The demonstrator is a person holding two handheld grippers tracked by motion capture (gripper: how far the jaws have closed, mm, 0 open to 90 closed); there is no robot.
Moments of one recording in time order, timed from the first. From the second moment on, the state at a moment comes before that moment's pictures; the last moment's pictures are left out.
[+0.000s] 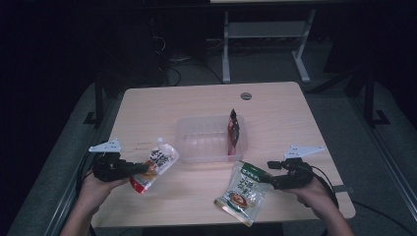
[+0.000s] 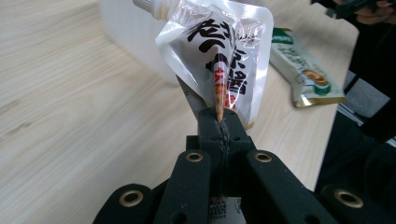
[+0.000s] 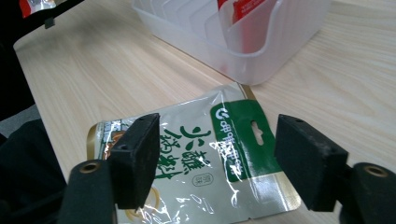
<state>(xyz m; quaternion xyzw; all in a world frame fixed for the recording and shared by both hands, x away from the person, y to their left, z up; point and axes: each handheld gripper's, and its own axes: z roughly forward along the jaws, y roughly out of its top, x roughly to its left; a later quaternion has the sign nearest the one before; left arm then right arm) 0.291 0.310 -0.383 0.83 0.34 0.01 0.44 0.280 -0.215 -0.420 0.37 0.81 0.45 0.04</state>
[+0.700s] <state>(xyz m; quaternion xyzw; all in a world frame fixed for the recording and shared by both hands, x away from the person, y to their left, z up) 0.283 0.236 -0.383 0.85 0.27 -0.01 0.45 0.287 -0.169 -0.401 0.31 0.84 0.45 0.00</state>
